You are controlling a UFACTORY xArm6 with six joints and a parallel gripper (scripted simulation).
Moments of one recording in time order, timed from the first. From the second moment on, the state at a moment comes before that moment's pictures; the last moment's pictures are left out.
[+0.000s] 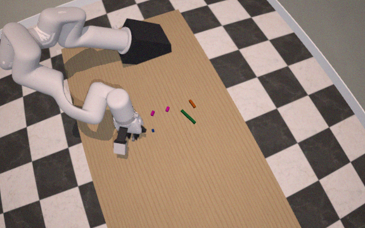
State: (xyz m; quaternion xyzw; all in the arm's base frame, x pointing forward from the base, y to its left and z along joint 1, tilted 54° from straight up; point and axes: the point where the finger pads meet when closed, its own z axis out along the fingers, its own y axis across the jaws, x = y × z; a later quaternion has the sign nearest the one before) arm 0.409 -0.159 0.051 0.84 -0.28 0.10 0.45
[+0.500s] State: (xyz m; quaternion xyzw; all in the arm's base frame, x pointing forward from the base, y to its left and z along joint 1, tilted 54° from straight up) arm 0.409 -0.164 0.047 0.84 -0.28 0.10 0.45
